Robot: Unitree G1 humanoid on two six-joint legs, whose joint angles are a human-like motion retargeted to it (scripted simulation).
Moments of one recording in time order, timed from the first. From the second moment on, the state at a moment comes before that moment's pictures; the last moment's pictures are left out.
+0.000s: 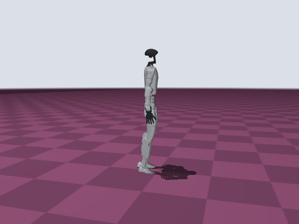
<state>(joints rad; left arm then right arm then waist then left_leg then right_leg) 0.13 0.12 0.14 1.36 0.72 -0.27 -0.24 0.16 -0.13 -0.21 1.44 -0.19 -0.17 0.24 0.10 -0.04 -0.06 0.06 -0.07 0.15 0.01 -0.11 0.06 0.03 -0.01 -0.35 0.00 -0.03 -0.03</state>
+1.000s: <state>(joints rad) 0.14 0.11 0.13 1.35 0.73 -0.27 -0.23 0.18 -0.12 -0.21 1.44 -0.20 -0.17 0.24 0.11 -0.04 -0.06 0.07 -0.07 0.15 0.01 -0.11 0.05 0.04 -0.01 -0.35 0.00 -0.03 -0.03</state>
